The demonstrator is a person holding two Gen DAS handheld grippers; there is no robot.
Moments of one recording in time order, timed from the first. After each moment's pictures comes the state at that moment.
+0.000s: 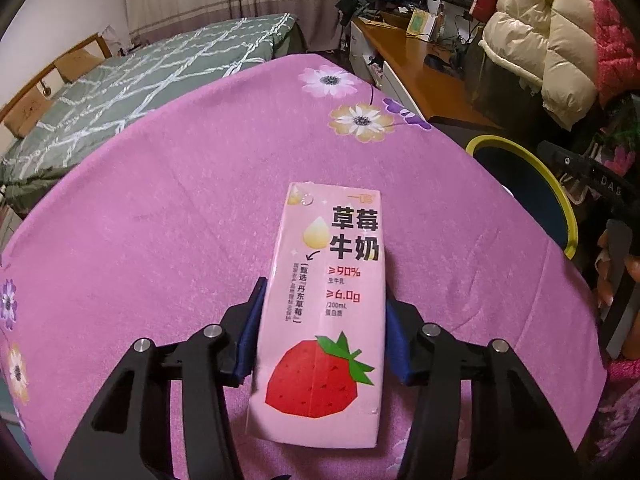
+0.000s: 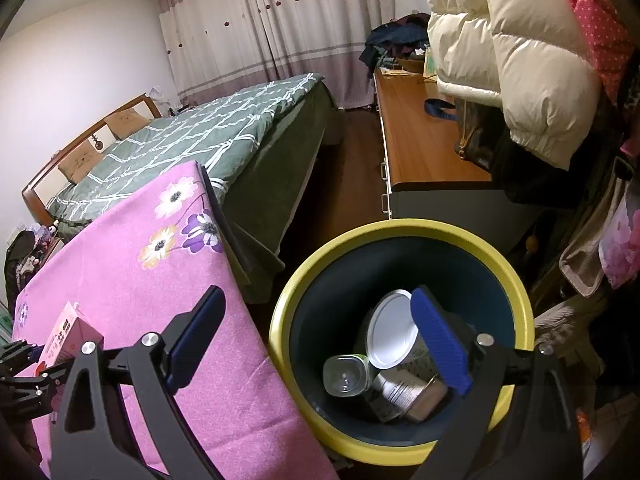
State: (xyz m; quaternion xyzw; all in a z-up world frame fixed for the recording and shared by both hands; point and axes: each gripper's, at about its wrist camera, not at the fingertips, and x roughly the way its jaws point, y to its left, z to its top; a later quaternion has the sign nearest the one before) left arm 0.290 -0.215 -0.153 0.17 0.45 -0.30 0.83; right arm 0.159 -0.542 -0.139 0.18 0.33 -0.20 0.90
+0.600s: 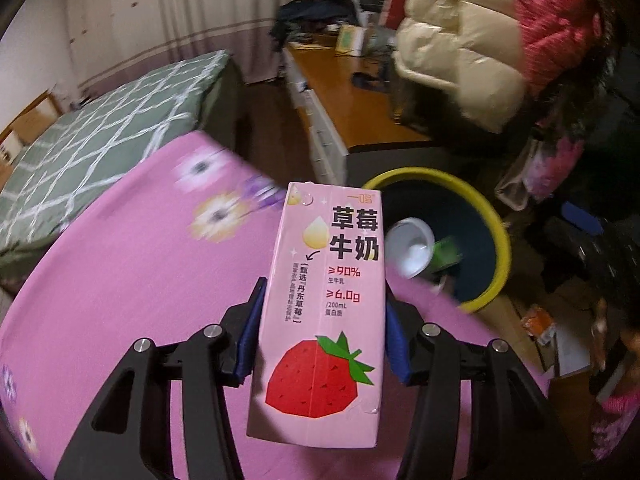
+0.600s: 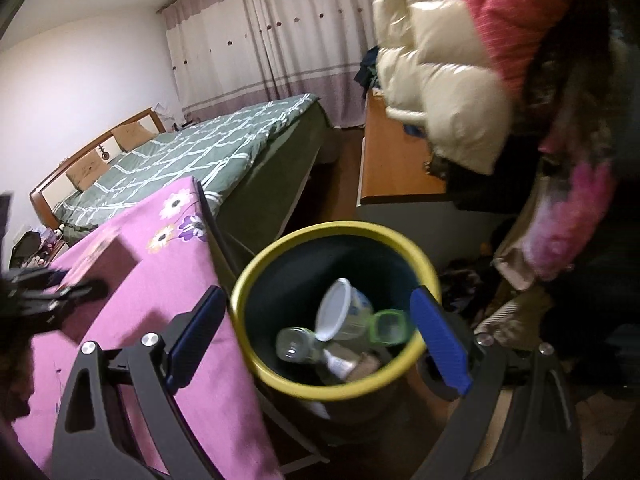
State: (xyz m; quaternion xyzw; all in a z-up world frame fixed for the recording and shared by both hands) left arm 0.241 -0.343 -0.096 0.20 0.40 -0.40 0.80; right arm 0.040 -0.566 -0.104 0.17 0.29 -0.21 0.92
